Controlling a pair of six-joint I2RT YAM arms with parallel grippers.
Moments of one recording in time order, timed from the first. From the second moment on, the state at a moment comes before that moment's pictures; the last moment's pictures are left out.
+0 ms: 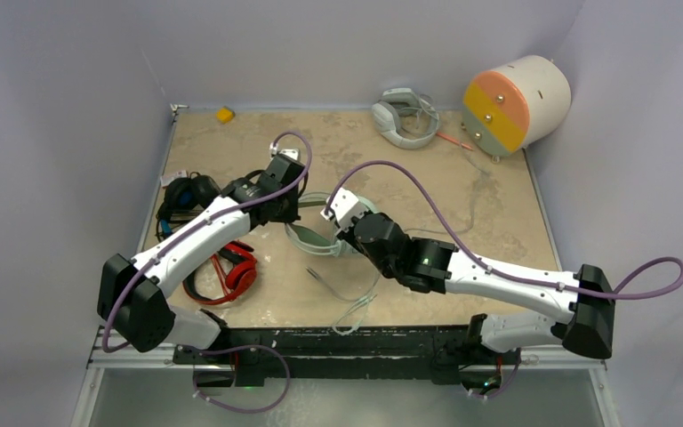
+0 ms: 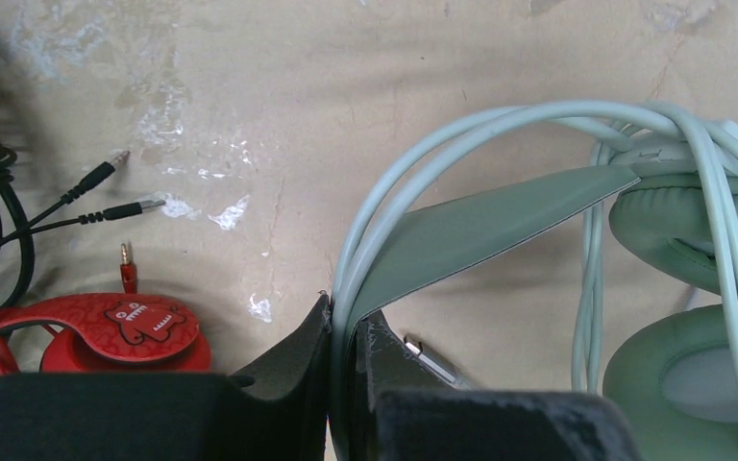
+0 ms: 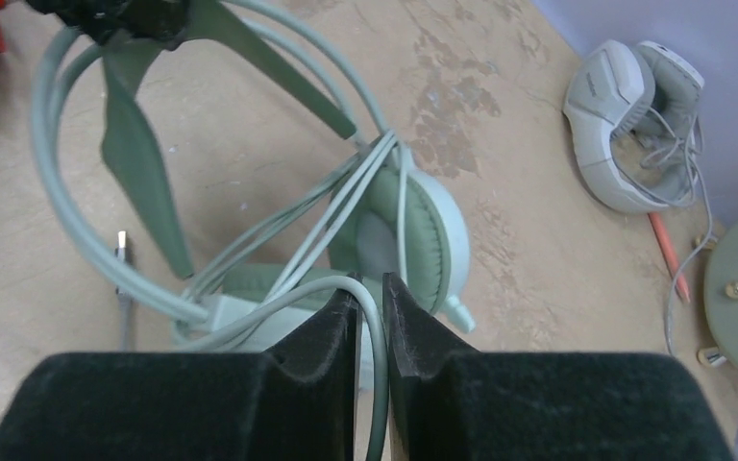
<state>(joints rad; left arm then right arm) -0.61 1.39 1.17 -0.75 -0.31 -0.50 1.18 1.23 0.98 -0.21 0.58 -0.16</state>
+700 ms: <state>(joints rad) -0.64 1.32 1.12 -0.78 -0.20 -0.37 0.88 1.29 1.05 -0.38 0.39 -0.04</state>
